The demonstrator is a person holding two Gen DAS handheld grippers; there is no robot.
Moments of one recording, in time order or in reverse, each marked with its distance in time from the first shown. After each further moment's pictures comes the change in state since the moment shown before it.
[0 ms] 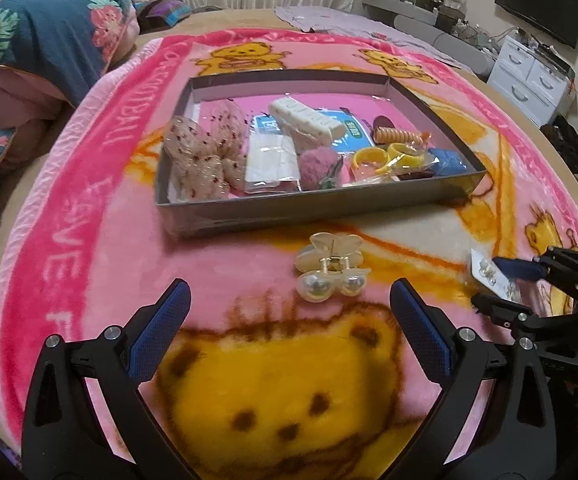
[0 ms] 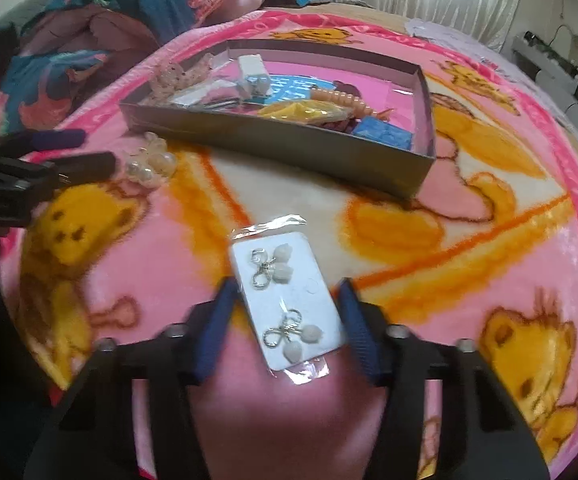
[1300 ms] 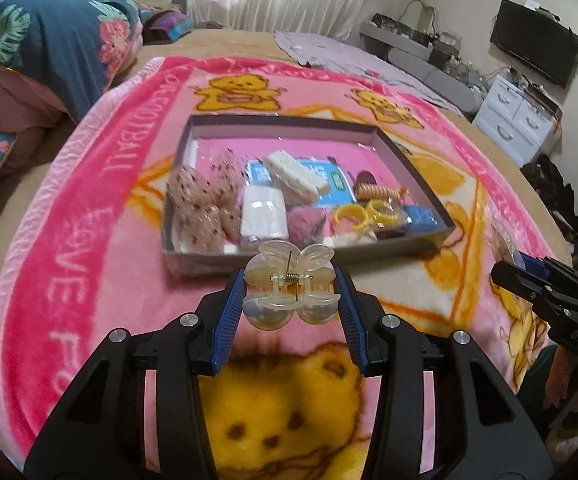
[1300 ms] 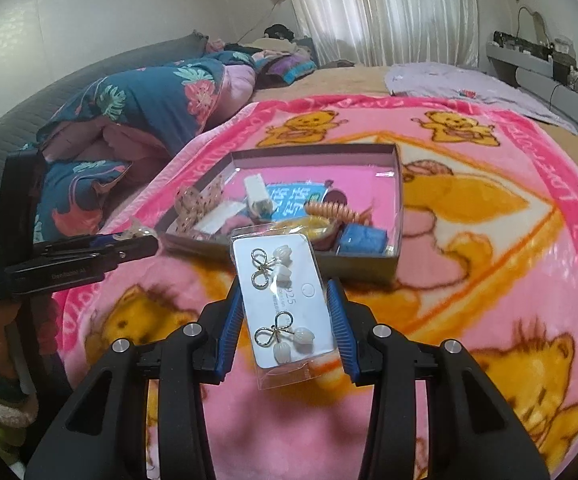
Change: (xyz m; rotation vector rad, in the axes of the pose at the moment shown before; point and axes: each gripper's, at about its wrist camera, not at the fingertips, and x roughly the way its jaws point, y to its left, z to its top) left arm -0.035 0.010 0.028 -0.078 -0.094 -0.074; right arm -0.072 -0.018 0.033 0.135 -0.282 0.081
